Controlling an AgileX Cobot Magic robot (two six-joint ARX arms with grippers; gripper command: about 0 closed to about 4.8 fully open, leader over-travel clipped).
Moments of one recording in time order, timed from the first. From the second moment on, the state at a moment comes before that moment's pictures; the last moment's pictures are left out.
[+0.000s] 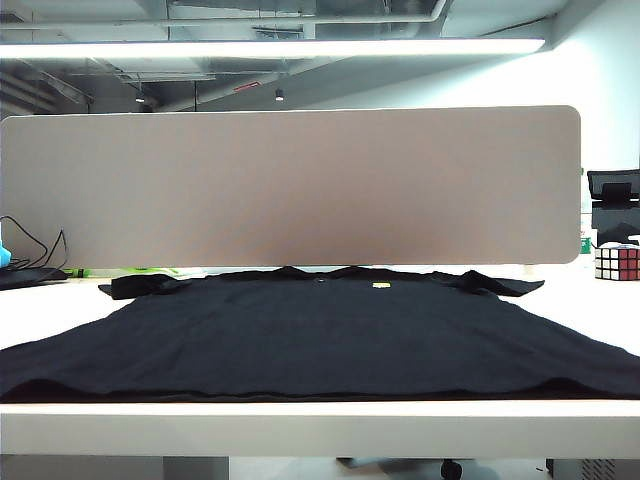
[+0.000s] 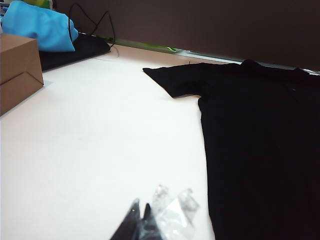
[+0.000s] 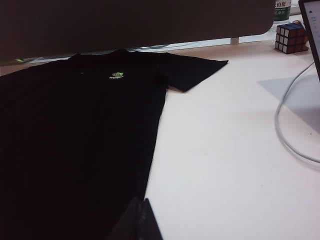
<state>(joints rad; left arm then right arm) 0.05 0.00 0.00 -0.09 -0.02 -0.12 -0.05 0.00 0.01 -0.09 -0.13 0.10</state>
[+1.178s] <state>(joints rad) 0.05 0.02 0.01 -0.04 0.17 -0.40 -0.05 0.04 0.04 -0.13 -0.19 0.27</state>
